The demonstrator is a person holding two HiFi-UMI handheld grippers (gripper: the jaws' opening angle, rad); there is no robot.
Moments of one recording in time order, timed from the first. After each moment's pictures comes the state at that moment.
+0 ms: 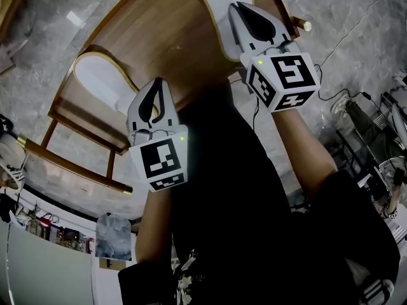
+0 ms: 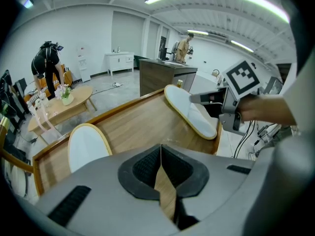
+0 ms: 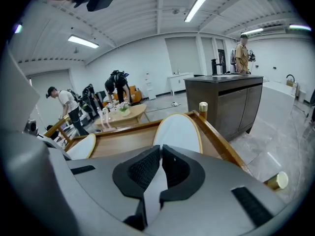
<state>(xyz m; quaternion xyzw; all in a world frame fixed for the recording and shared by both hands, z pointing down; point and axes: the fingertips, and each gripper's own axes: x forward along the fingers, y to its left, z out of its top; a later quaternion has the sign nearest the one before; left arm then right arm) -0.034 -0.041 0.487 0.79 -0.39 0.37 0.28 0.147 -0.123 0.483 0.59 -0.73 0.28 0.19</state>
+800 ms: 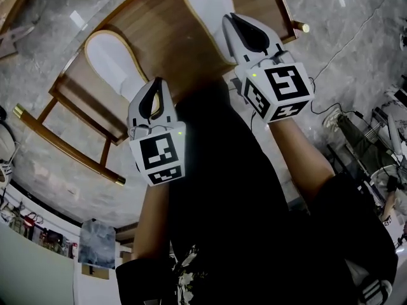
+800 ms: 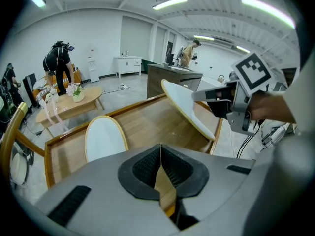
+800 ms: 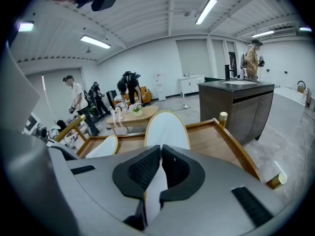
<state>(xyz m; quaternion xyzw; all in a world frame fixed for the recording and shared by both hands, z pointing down) -0.066 -0.020 0.476 0.79 -0.43 0.35 0.28 0.092 -0.104 0.446 0.55 -0.77 0.25 0.19</state>
